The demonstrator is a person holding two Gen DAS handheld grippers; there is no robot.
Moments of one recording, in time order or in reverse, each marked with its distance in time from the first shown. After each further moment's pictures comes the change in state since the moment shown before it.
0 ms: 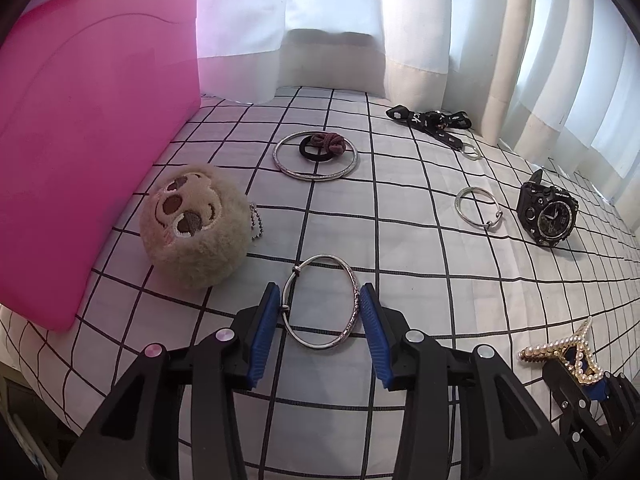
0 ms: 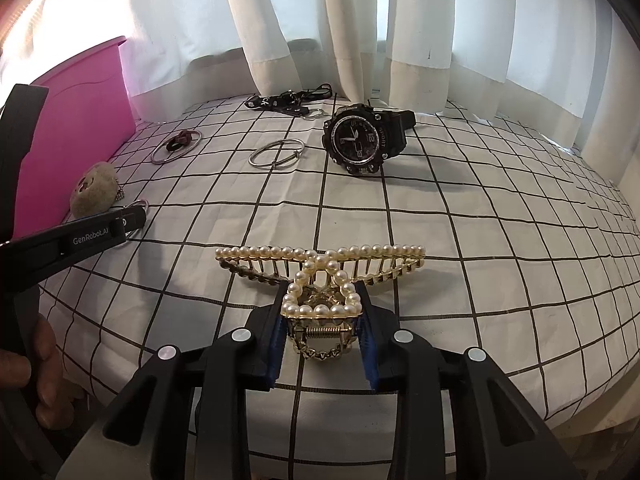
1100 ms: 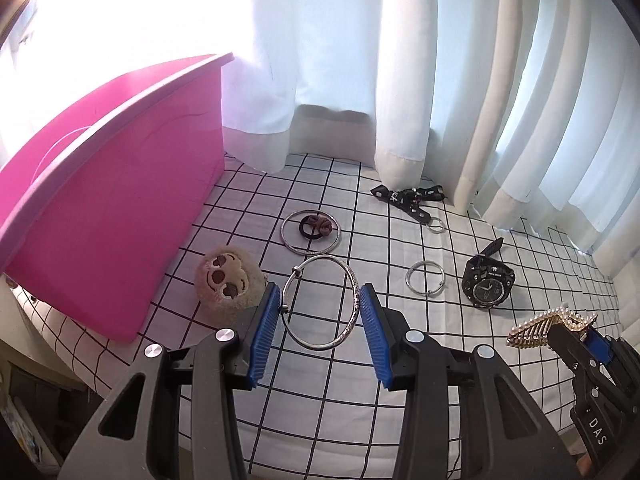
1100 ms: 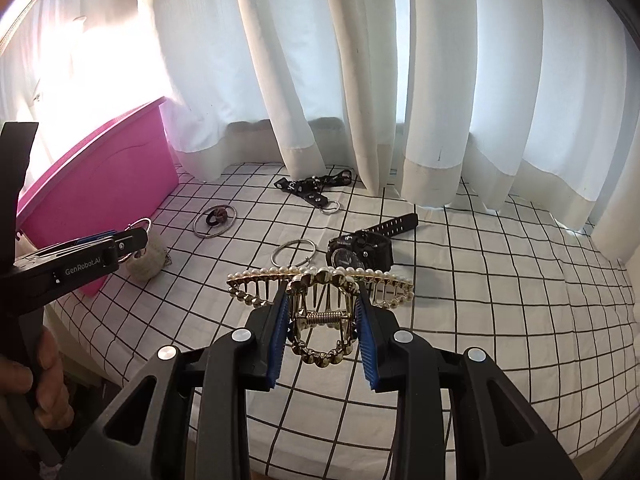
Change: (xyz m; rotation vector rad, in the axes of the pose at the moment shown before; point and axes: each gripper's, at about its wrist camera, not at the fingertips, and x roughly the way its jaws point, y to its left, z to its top) left arm -0.095 -0.014 0.050 -0.083 -0.076 0.029; right arm -0.073 -0.024 0.092 -0.131 -0.093 0.147
